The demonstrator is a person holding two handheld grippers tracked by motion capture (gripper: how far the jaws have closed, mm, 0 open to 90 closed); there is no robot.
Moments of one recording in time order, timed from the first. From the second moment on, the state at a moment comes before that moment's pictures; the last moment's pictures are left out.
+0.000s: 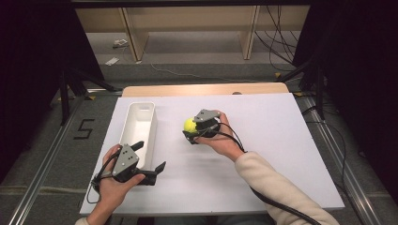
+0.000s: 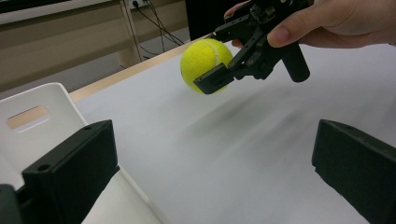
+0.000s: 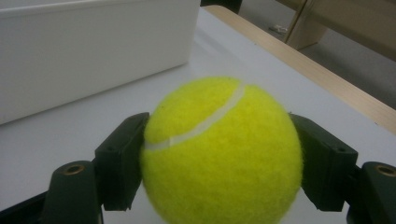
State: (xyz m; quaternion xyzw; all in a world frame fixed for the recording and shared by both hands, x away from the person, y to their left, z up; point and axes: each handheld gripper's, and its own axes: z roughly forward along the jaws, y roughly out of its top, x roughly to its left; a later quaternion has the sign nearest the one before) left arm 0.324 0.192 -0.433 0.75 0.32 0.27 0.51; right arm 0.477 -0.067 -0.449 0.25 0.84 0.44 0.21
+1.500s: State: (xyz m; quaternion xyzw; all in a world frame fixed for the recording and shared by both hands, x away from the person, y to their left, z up) left arm 0.324 0.192 -0.433 0.75 0.32 0.27 0.52; right arm 0.472 -0.063 -0.441 0.24 0.83 0.46 0.21
